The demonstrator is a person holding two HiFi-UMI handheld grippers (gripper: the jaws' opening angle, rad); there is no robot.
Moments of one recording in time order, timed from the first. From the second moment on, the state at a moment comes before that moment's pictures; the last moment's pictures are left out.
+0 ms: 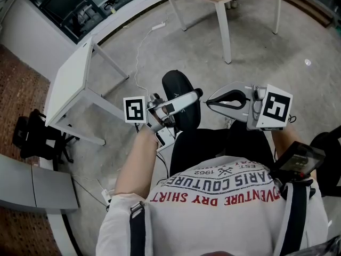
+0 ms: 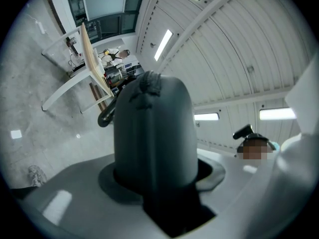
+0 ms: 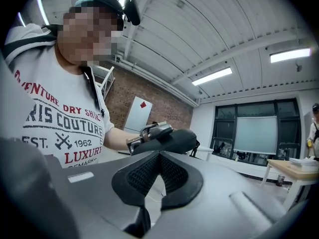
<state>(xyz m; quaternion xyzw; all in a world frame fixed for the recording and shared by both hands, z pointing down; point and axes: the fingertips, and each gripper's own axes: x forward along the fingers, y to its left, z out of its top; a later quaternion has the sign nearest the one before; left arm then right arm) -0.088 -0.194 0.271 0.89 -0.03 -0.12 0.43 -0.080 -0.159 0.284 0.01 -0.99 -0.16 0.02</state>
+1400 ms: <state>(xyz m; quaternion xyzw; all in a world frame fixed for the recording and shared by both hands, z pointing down) -0.148 -0.252 0.236 0.80 -0.18 -0.40 0.40 -0.089 -0.155 0.295 0.00 -0.99 -0.14 0.01</state>
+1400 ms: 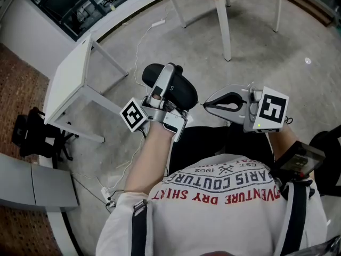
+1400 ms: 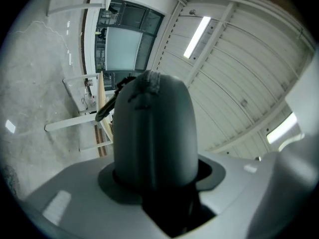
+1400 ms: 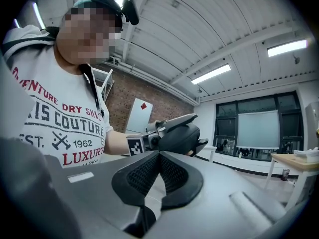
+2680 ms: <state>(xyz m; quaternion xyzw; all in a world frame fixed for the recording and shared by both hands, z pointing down) -0.147 -0.252 0.248 0.79 -0.19 -0.42 0.40 -0.108 -0.147 0.317 -0.01 -1.00 -0.09 0.04</state>
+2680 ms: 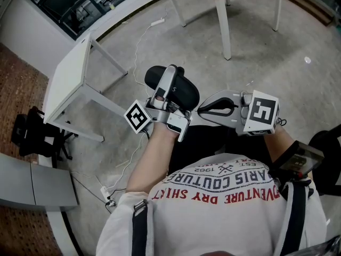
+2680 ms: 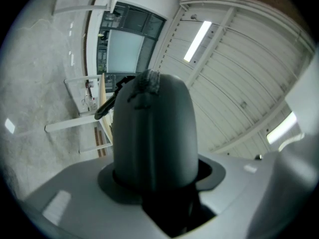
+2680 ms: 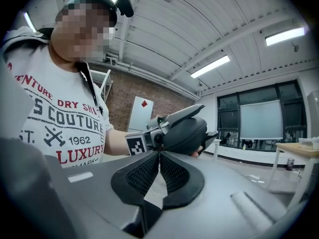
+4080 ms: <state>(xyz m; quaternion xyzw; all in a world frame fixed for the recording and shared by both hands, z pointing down) -0.146 -0.220 0.353 0.90 -0.42 0.08 0.04 -0.077 -0.212 0.359 0.14 -0.99 0.01 0.06</state>
